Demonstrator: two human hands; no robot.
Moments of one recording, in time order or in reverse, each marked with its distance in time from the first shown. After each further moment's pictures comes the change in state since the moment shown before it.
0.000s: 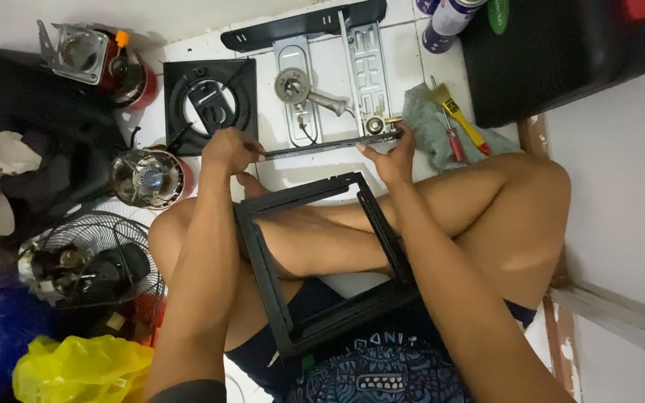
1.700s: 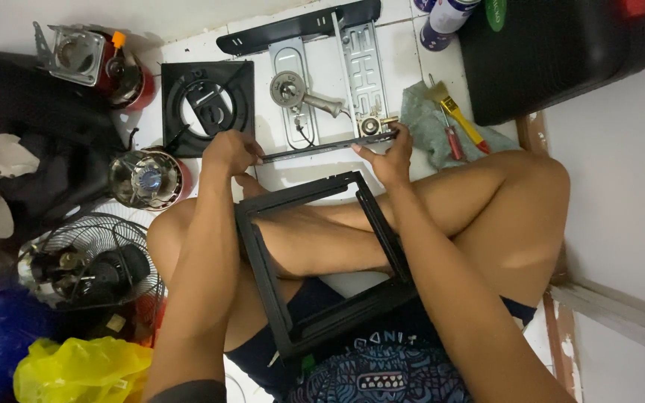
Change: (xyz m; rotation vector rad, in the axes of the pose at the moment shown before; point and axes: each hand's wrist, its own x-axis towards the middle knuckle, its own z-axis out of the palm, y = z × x) left_hand -0.010 0.011 -0.004 0.025 -0.075 -0.008; right_hand -0.004 -0.025 -0.005 -0.161 -0.072 0.090
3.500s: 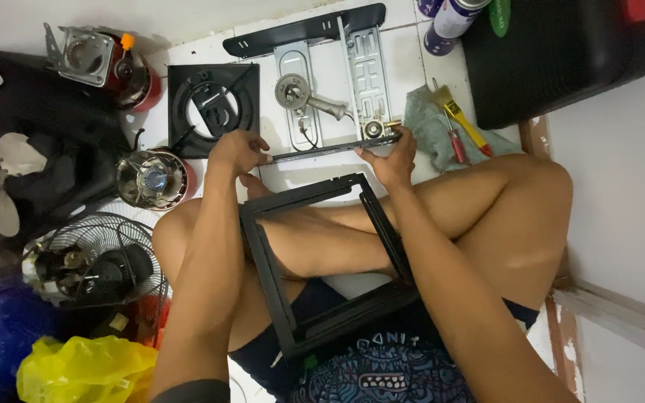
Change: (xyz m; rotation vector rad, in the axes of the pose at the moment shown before) left_hand 0.019 -0.019 0.009 -0.113 0.023 0.038; right_hand 0.001 0.007 0.009 -0.150 0.061 0.053
